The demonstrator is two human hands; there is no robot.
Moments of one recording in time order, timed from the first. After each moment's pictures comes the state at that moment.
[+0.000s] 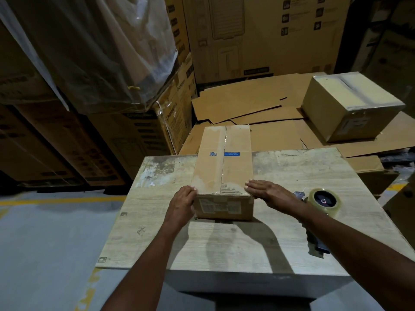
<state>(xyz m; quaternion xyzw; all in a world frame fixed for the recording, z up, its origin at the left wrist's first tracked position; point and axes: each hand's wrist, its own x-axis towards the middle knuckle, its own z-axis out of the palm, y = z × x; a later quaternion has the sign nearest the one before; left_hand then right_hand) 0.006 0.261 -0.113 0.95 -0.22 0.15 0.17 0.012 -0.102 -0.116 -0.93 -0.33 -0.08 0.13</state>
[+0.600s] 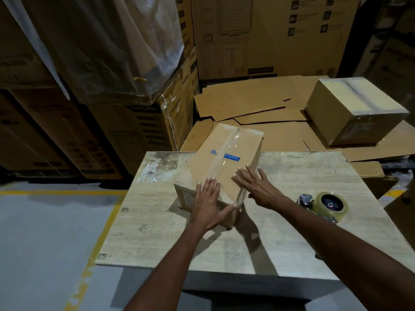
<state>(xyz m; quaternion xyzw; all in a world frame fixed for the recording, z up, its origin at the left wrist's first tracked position) -0.004 0.210 -0.118 0.98 -0.17 0.01 0.12 0.044 -0.035 -0.114 -0.97 -0.25 -0.01 -0.04</state>
